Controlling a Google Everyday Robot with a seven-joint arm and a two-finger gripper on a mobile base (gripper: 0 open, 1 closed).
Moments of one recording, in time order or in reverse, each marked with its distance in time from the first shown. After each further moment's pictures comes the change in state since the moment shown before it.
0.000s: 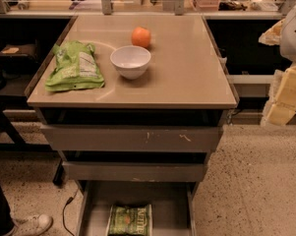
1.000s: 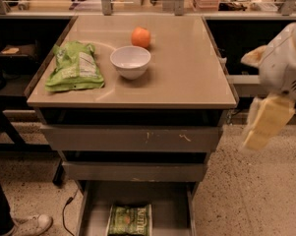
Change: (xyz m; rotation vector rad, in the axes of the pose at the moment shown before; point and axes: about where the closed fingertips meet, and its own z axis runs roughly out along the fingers) arm -0.017 0.028 0.031 0.015 -0.066 -0.022
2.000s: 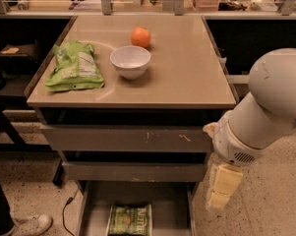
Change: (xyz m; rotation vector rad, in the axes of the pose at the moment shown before) arm 0.008 0.098 0.138 -0.269 -0.006 -0.015
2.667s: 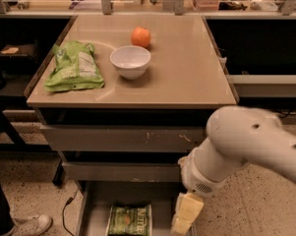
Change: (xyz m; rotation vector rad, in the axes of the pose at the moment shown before) arm -0.023 0.036 0.108 -0.136 -0.075 0.079
